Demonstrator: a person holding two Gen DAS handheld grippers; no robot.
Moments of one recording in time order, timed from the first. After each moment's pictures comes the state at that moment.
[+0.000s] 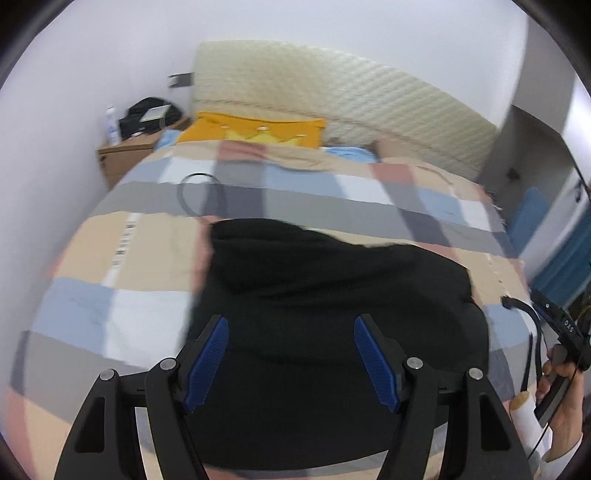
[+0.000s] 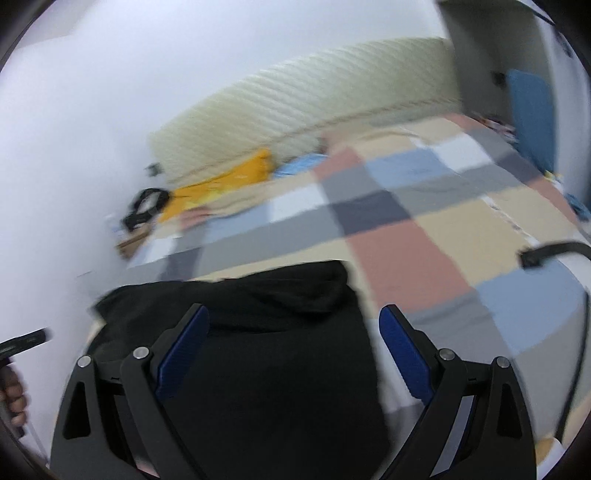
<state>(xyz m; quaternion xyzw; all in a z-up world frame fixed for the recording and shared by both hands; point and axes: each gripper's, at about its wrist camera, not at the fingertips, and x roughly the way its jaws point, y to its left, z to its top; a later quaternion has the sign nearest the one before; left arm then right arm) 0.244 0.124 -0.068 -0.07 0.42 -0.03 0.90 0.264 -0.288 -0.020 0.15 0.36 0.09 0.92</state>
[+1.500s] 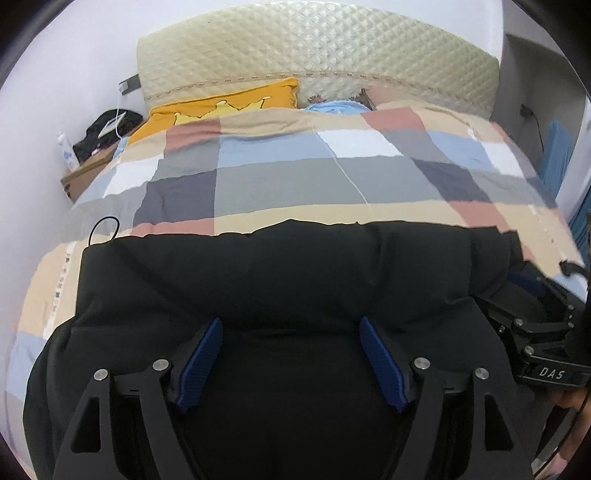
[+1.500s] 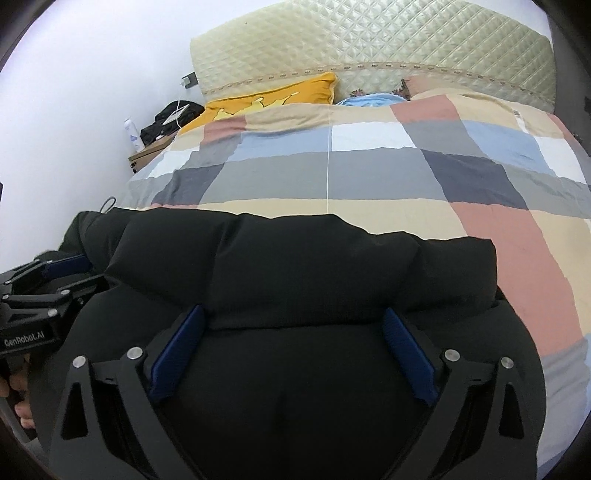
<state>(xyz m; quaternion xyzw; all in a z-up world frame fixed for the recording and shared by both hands) 0.404 0.013 -0.209 0.03 0.45 -0.02 0.89 0.401 -0.174 -0.169 0.04 0.45 0.17 0.88</state>
